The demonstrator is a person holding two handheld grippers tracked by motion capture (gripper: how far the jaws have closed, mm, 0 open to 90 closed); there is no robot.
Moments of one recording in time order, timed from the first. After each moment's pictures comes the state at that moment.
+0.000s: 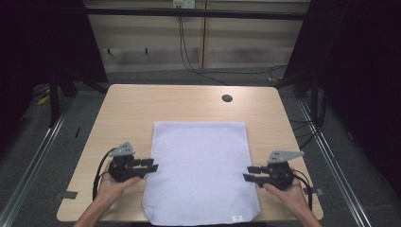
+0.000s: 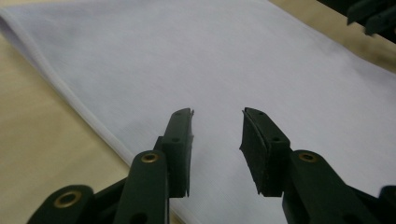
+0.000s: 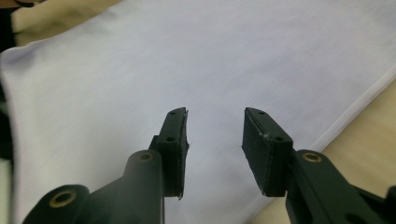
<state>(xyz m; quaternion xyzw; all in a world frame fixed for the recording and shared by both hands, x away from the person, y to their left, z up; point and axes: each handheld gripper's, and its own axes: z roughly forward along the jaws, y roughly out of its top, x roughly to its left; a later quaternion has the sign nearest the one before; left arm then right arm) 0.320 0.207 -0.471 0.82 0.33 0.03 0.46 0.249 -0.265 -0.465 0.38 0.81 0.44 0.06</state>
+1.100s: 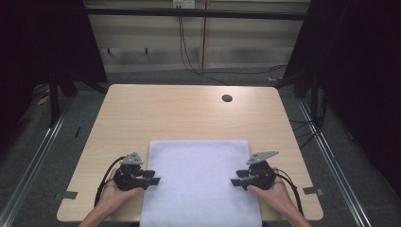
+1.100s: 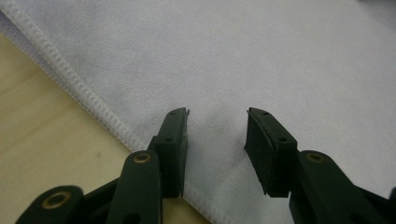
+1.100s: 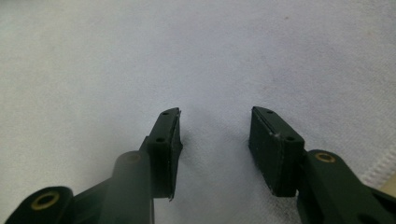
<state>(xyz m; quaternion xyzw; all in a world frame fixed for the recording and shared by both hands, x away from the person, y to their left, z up) 0.279 0.205 -0.494 0.87 0.32 0.00 0.39 0.251 -0.230 -0.494 0.38 0.85 0.37 0.03</state>
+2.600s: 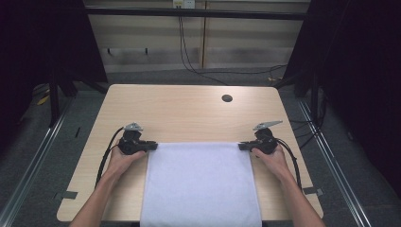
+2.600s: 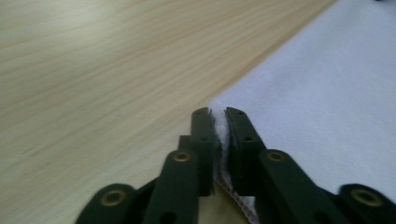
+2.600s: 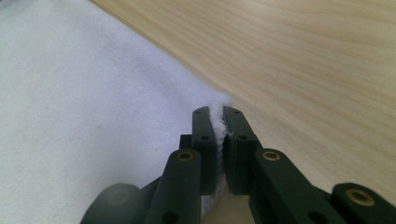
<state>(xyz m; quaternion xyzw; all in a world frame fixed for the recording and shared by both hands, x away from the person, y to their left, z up) 0.400 0.212 -0.505 0.84 0.36 0.03 0.42 0.365 -0.273 -0.500 0.43 0.81 0.39 0.05</state>
